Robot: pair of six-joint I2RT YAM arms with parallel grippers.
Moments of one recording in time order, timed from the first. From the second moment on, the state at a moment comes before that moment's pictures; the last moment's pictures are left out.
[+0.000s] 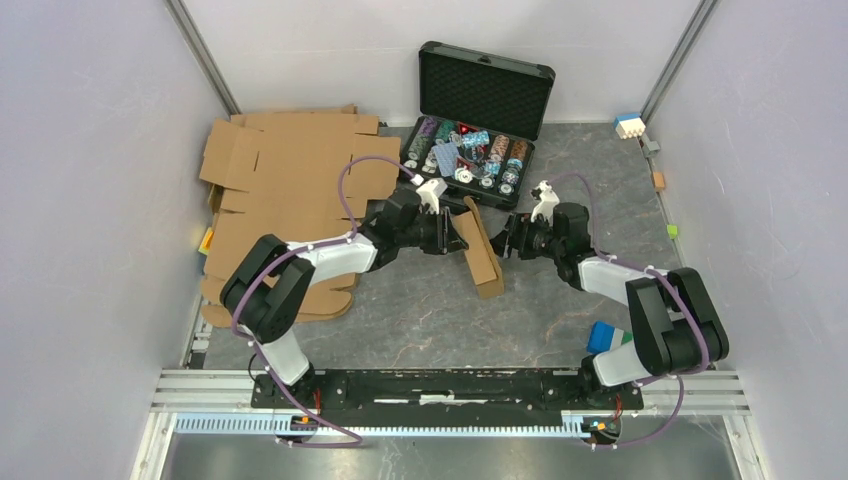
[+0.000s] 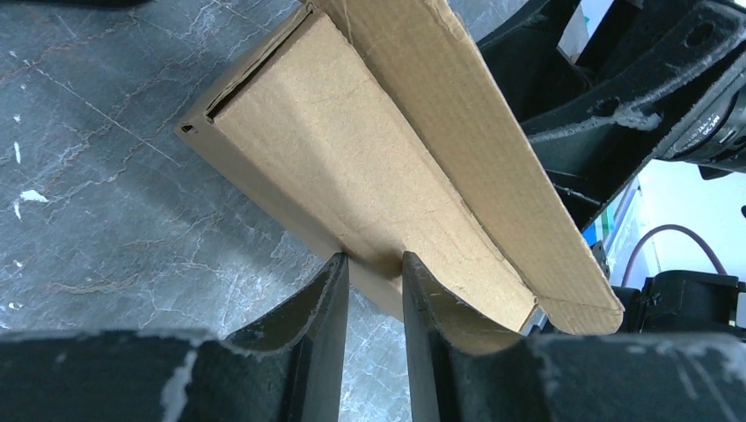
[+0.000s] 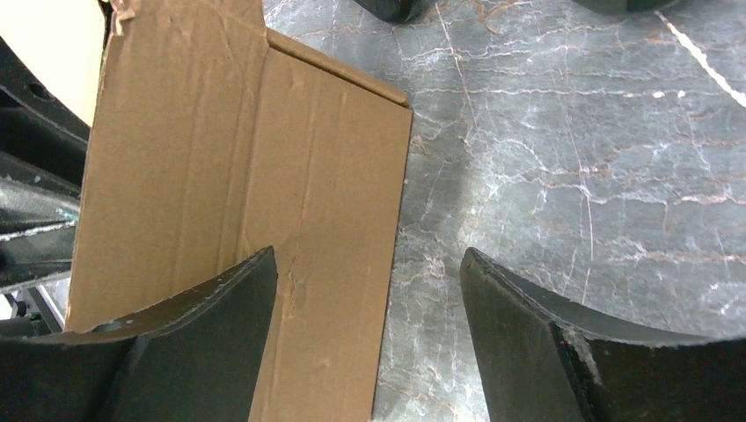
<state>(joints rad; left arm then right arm) -0.67 1.73 0.94 0.27 0.39 -0.58 0.24 1.48 0.56 0.36 -0.49 0.37</state>
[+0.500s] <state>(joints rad) -0.68 1.75 0.99 0.22 0.39 -0.58 0.19 1.33 0.49 0.38 -0.50 0.41</state>
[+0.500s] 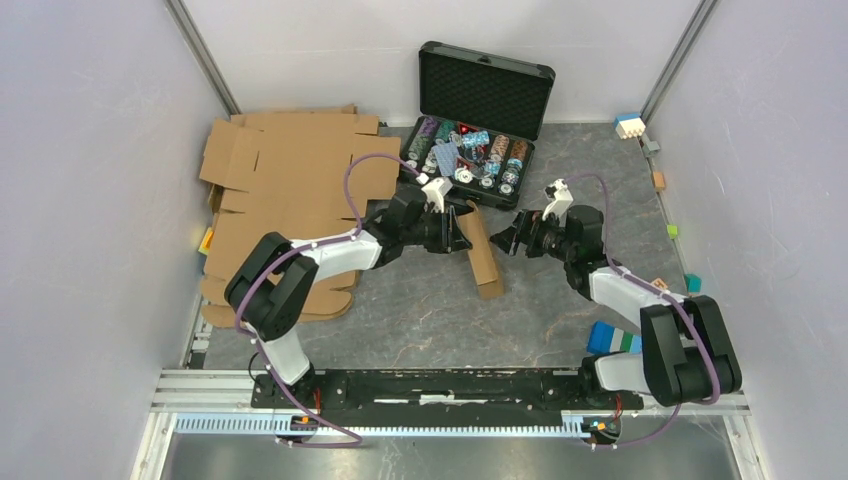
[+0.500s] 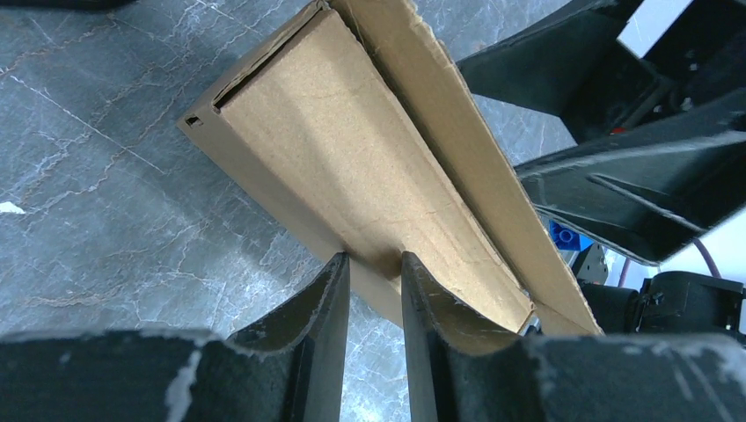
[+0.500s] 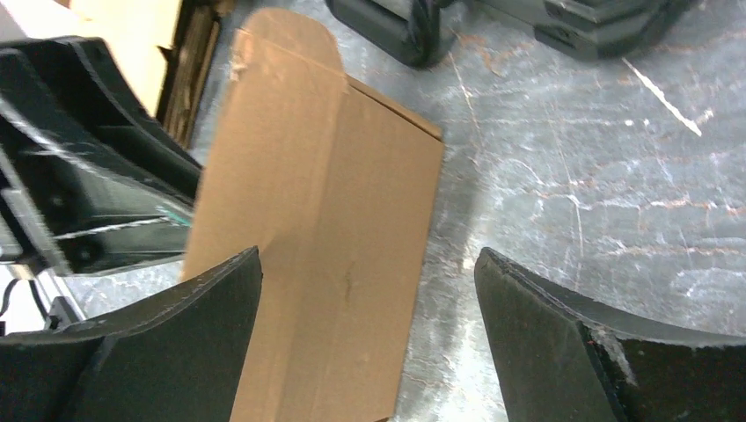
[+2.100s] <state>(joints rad) -0.77 1.76 1.02 0.18 0.26 -0.65 0.67 1.27 0.77 -0.32 0.05 0.13</state>
